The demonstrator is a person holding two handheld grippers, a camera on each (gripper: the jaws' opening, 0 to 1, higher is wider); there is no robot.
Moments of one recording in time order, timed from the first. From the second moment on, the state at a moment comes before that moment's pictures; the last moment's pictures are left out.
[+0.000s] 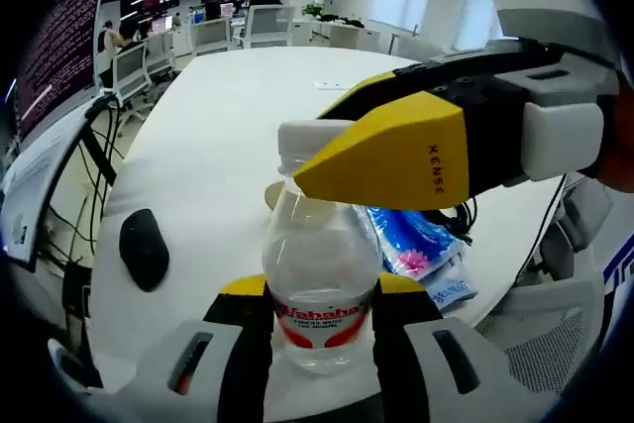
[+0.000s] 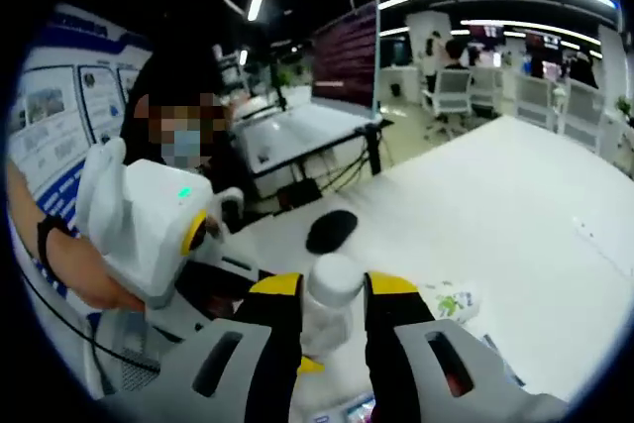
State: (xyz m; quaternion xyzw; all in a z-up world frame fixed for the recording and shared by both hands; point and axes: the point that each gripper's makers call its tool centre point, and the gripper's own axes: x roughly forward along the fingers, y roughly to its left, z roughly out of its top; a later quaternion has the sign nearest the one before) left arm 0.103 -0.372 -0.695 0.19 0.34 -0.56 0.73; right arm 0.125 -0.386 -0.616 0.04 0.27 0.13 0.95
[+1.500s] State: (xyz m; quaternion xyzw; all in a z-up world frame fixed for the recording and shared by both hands) left arm 0.094 -0.360 -0.694 0.18 0.28 -0.58 0.74; right arm 0.007 -0.438 -0.628 0.15 0.24 0.03 0.96
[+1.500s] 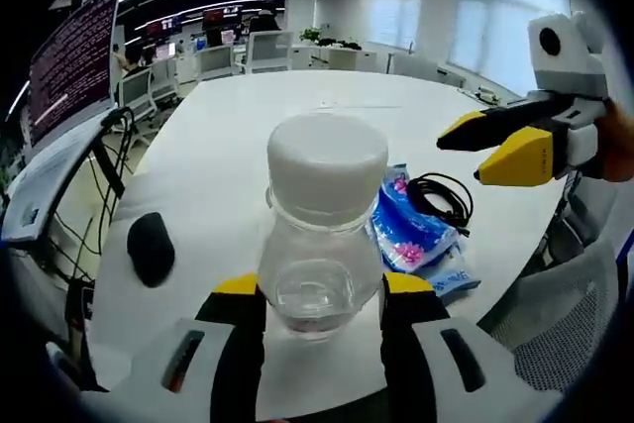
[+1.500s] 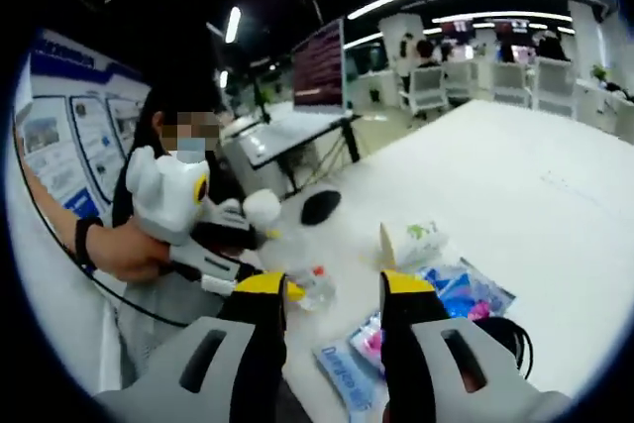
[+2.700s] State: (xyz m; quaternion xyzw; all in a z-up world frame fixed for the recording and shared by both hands) left arm 0.103 -0.372 -0.687 0.17 0.28 -0.58 0.75; right arm -0.128 -0.518 -0.652 0.26 0.20 -0.17 0.93
